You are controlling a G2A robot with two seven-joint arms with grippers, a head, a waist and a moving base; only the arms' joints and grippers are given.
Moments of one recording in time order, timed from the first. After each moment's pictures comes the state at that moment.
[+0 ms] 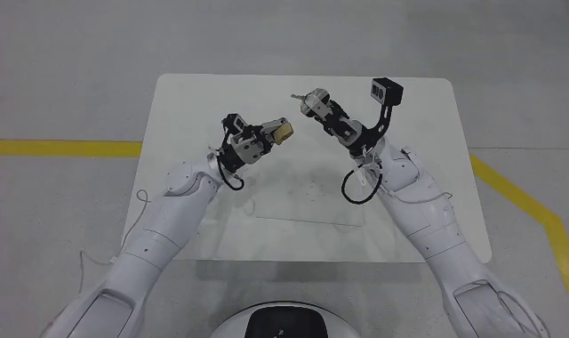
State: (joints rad) left arm 0.91 -1.33 -1.01 -1.06 -0.96 -0.26 -0.93; right arm -0.85 -1.21 1.00 -1.22 0.14 -0.99 0.35
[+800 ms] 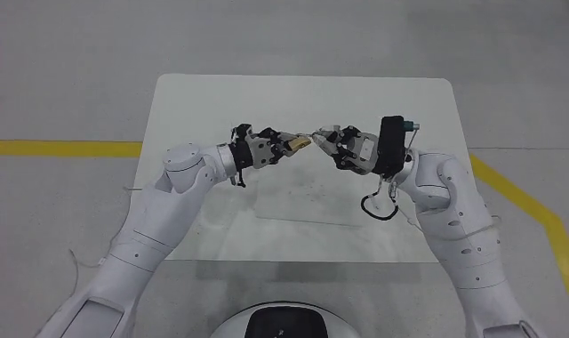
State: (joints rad) left arm 0.90 -1.29 -1.05 -1.32 -0.79 0.42 -0.69; right arm -1.08 -1.11 1.29 -1.62 -0.93 -1.01 0.02
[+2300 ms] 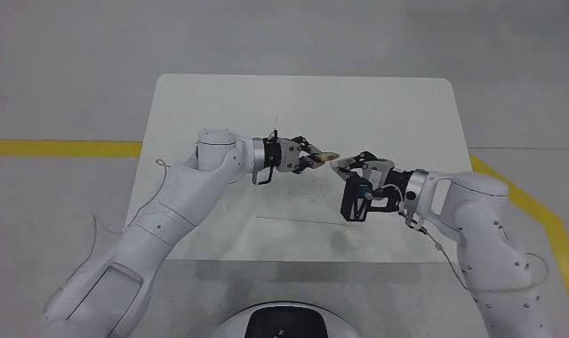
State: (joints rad) left arm 0.70 -1.37 -0.85 -1.12 -0.94 0.70 -0.64; right arm -1.29 -1.01 1.43 -2.08 -1.73 -1.01 0.15
